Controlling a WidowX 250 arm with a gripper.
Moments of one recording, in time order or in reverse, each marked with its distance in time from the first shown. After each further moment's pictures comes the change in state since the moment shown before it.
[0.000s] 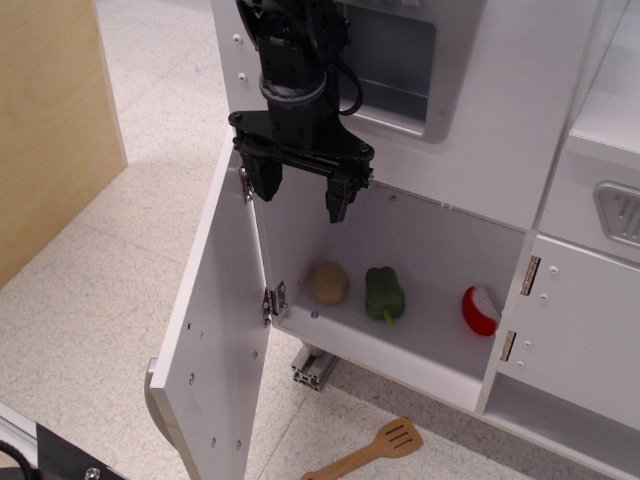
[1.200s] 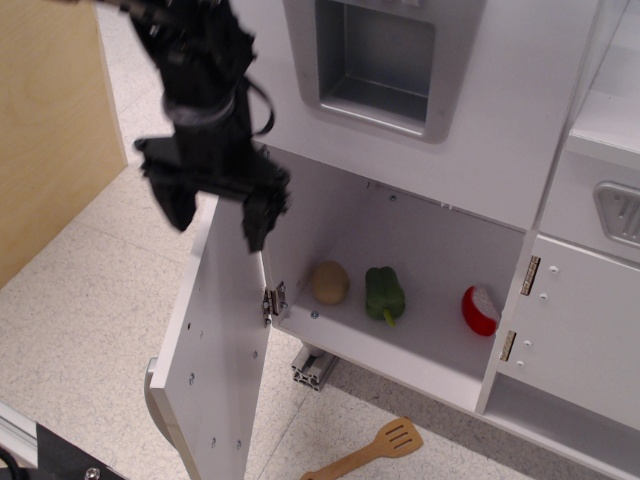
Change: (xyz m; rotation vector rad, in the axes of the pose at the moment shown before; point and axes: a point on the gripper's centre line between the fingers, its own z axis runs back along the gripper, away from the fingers) arm -0.054 0.042 0.012 0.043 0.041 0.110
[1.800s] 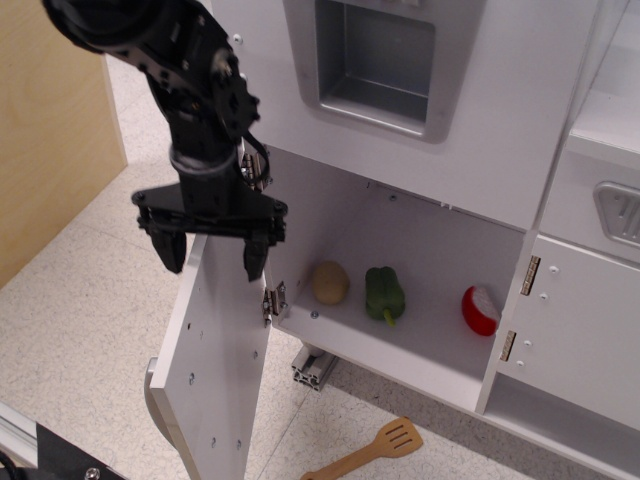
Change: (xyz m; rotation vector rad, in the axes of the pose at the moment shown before) arm -0.001 -0.005 -0.043 0.042 0.052 0.207
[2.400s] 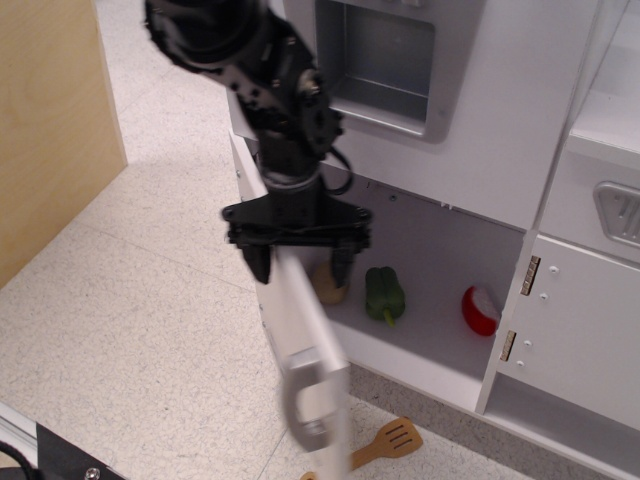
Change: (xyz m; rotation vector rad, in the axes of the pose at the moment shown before) arm 0.005 -0.062 -0.003 -0.102 -0.022 -0.002
